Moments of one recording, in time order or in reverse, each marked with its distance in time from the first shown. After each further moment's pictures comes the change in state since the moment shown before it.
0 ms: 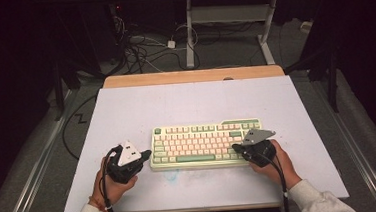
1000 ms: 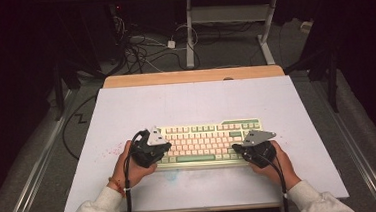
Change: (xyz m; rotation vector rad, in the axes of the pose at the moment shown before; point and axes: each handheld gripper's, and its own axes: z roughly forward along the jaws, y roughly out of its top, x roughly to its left) left arm -0.010 0.055 0.047 0.125 -0.107 0.064; right arm 0.002 -0.003 0.000 -0.018 -0.009 0.001
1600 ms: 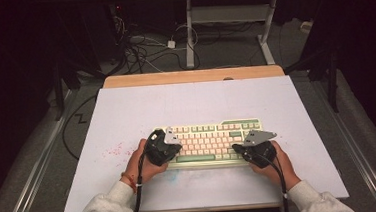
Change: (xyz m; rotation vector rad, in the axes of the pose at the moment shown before) left arm -0.008 0.012 0.030 0.064 -0.031 0.031; right arm 0.000 -0.001 0.000 -0.004 -0.001 0.008
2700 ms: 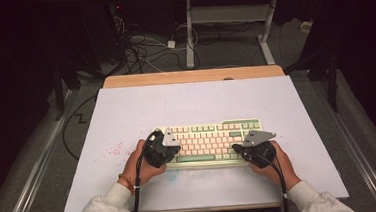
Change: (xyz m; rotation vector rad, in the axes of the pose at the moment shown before) left arm -0.004 -0.002 -0.010 -0.005 0.015 0.020; right arm 0.000 0.001 0.000 0.005 -0.003 -0.013
